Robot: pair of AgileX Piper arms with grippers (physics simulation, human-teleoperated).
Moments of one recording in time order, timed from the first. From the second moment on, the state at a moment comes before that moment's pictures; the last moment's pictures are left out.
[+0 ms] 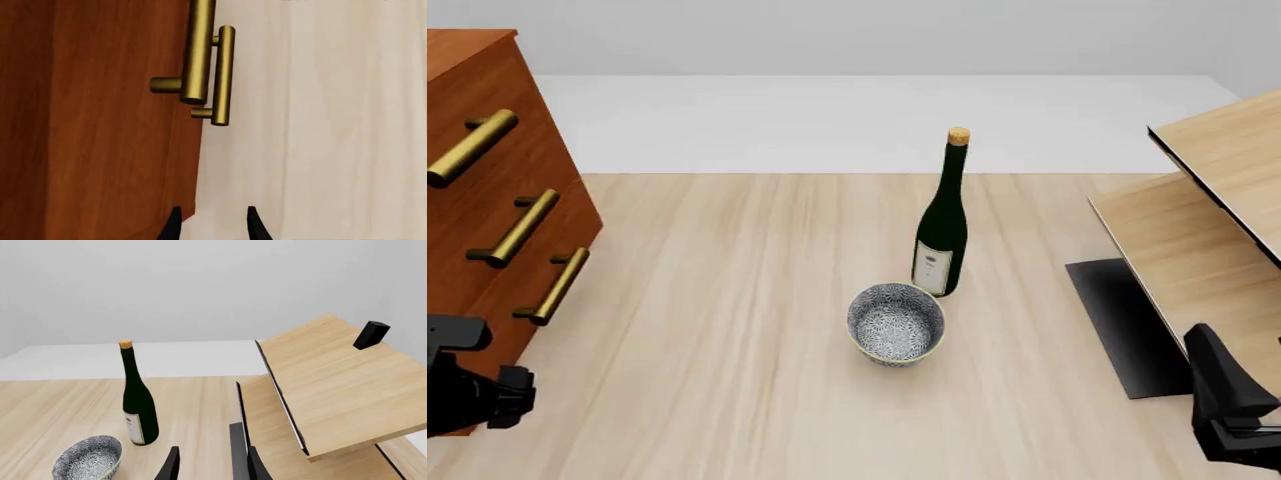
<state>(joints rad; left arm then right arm) 0.34 1.04 -0.27 0.13 0.35 0.01 0.03 0.00 -0.02 0.03</state>
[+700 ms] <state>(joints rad) 0.09 1.08 -0.41 0.21 0.17 0.00 0.04 0.00 -0.03 0.04</state>
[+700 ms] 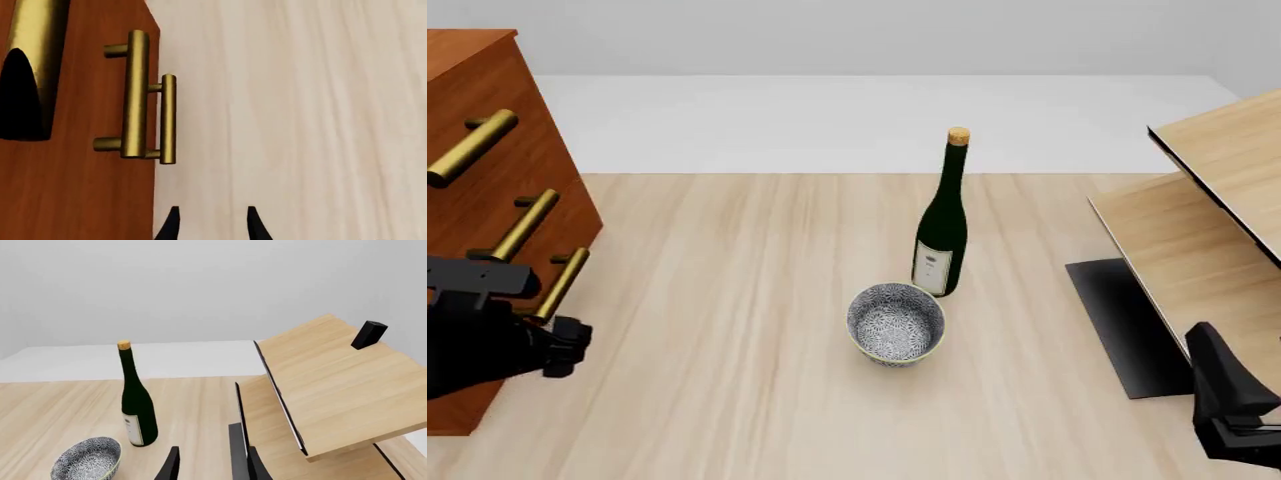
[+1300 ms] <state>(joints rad) -0.10 1.02 -0.51 0.21 0.27 0.00 0.04 0.00 -0.02 0.04</state>
